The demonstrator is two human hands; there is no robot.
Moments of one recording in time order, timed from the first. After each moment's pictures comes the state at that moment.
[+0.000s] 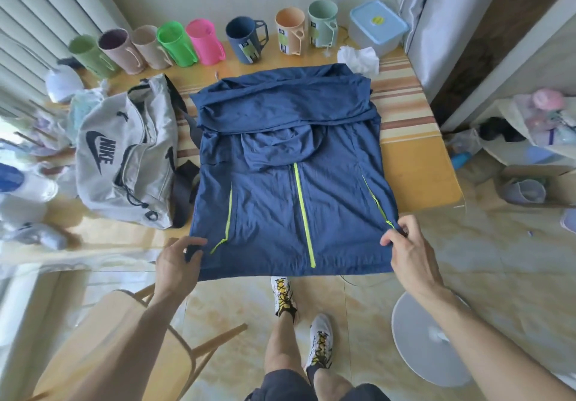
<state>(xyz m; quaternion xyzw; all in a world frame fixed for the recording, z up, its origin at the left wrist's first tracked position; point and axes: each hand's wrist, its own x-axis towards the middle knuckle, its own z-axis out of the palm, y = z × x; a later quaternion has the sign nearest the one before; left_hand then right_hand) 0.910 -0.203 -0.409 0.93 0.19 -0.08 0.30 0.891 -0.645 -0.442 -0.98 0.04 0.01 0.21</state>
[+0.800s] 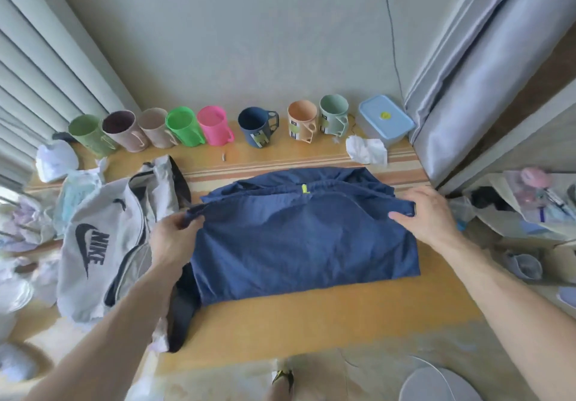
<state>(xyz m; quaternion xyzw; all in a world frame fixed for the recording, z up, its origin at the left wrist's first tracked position) 1.189 -0.187 -0.341 0.83 0.27 -0.02 0.49 1.202 -0.663 -0.336 -0.98 0.07 0.02 0.16</state>
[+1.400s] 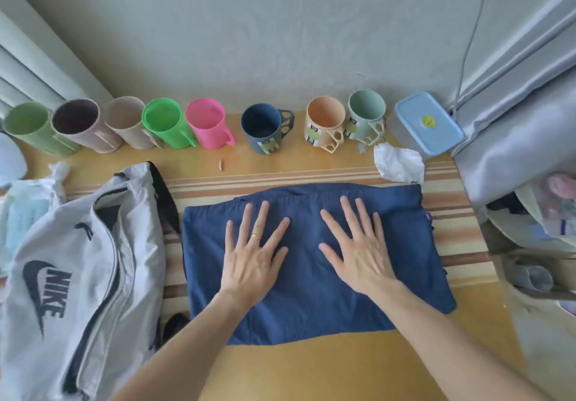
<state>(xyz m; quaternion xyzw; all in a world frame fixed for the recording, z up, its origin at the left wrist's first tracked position) 1.268 -0.265 -0.462 0.98 -0.13 -0.08 0.09 1.274 -0.518 -0.449 -0.99 -0.09 0.09 0.03</state>
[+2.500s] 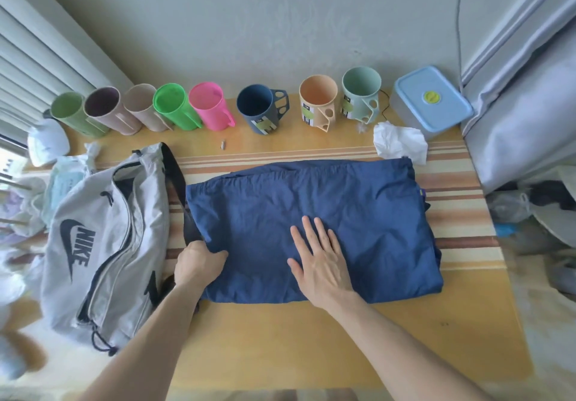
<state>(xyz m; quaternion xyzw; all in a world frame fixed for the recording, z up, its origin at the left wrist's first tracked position) 1.220 -0.244 -0.411 0.87 0.36 -0.25 0.22 1.201 -0.490 -0.475 -0.97 -0.15 0.14 0.12</state>
